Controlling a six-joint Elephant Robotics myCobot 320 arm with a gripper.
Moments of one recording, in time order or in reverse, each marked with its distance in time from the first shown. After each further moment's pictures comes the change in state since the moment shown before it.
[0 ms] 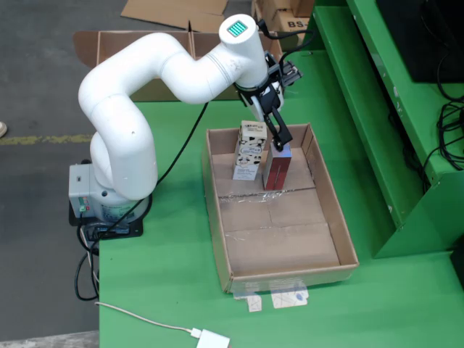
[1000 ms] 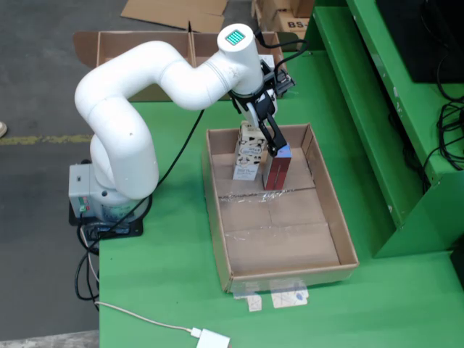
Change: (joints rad) arm 0.038 0.046 -0.204 0.106 -0.005 0.015
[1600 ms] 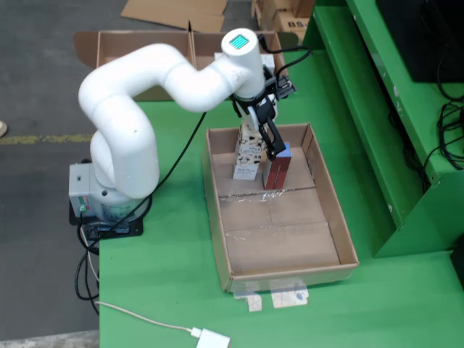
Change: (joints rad) arm 0.002 -0.040 -0.040 0.052 0.000 0.025
